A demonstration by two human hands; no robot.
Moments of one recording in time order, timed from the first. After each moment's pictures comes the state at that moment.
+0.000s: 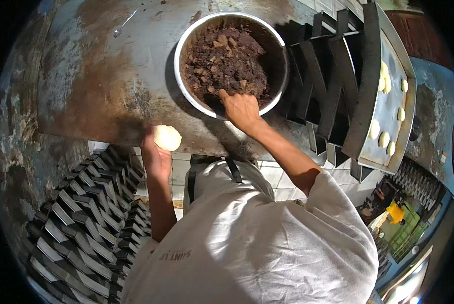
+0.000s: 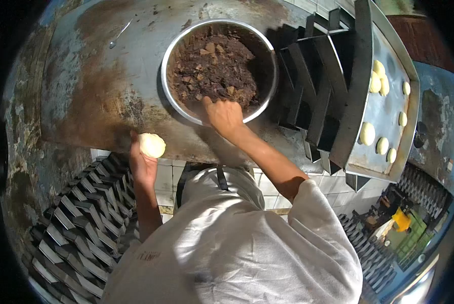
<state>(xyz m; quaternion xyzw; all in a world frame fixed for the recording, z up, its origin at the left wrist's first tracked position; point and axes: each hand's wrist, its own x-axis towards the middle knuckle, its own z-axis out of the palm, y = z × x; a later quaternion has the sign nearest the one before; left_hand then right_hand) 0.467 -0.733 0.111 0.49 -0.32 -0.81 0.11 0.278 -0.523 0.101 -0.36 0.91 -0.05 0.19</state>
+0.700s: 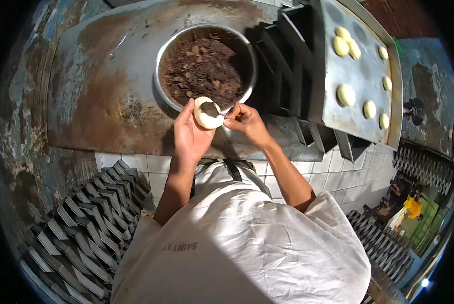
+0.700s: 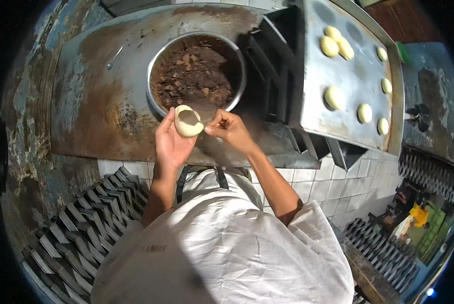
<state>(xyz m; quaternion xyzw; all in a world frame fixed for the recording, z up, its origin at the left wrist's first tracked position) 0.383 -0.594 0.170 0.26 -0.09 -0.96 -0.03 0.325 -0.402 0.136 -0.08 0.60 -0.72 0.34</state>
